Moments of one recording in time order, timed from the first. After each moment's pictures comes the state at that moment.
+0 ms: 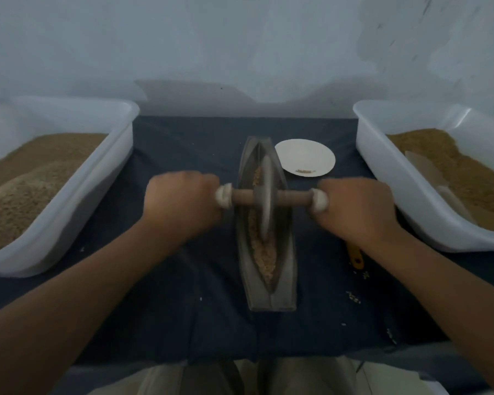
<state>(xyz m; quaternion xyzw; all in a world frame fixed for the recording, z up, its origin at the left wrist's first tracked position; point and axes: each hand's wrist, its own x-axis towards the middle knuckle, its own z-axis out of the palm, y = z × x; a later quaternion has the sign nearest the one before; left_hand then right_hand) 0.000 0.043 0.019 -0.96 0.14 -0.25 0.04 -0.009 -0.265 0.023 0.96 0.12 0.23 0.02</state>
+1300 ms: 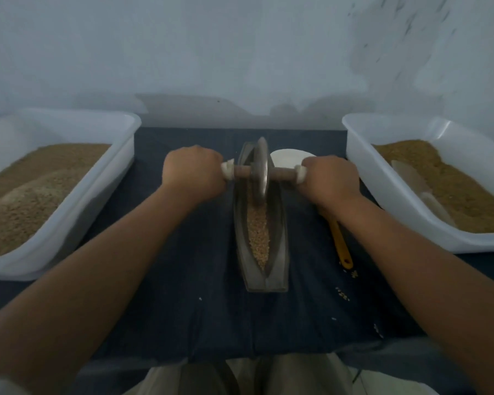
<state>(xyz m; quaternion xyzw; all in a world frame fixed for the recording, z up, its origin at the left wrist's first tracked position) 0.064 0.023 0.052 -0.98 0.09 -0.17 0.03 0.055 -0.246 0.042 0.98 0.06 0.17 0.02</state>
